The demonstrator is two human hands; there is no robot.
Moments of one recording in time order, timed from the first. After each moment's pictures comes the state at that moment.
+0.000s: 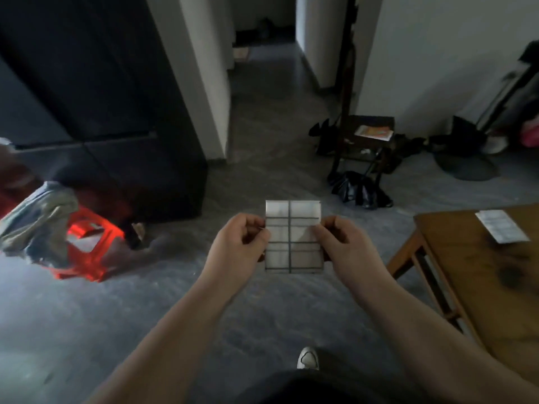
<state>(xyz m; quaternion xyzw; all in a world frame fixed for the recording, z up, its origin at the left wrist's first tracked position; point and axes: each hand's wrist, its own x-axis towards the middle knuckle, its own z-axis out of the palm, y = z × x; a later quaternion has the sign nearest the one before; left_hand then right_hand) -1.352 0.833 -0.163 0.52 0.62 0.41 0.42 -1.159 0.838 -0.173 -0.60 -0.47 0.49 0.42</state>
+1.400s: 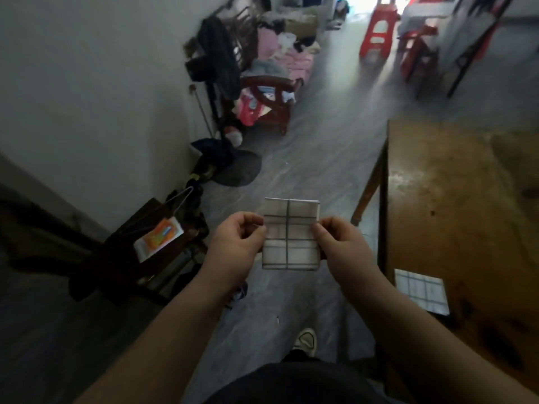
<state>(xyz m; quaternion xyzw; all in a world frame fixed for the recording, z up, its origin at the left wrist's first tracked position) -0.797 1.506 -0.186 0.75 0.24 0.08 0.62 -0.737 1.331 -0.209 -0.75 -0.04 0.17 0.64</state>
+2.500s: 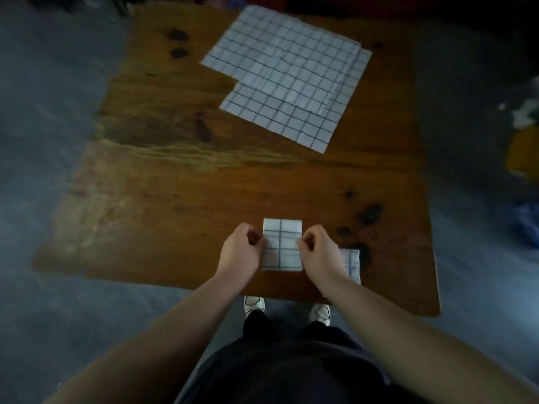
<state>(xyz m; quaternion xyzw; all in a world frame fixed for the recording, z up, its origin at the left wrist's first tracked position) -0.357 1.186 -0.352 0.78 -0.43 -0.43 0.16 -0.532 1.169 -0.348 -0.55 0.70 -0.09 0.45</state>
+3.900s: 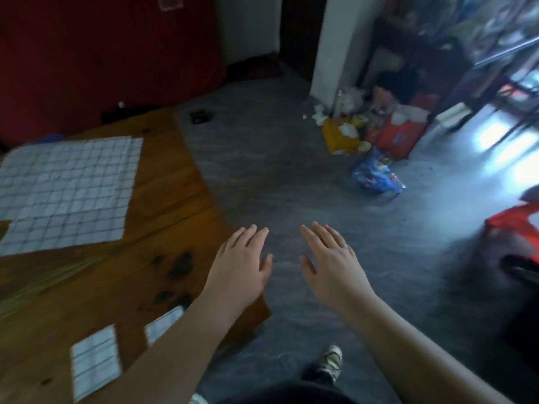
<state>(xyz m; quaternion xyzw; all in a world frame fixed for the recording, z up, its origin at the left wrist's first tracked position) -0.756 1.174 -0.254 0.46 -0.87 -0.19 0.03 -0.933 1.265 -0.259 -0.58 0.79 -0.12 0.15</state>
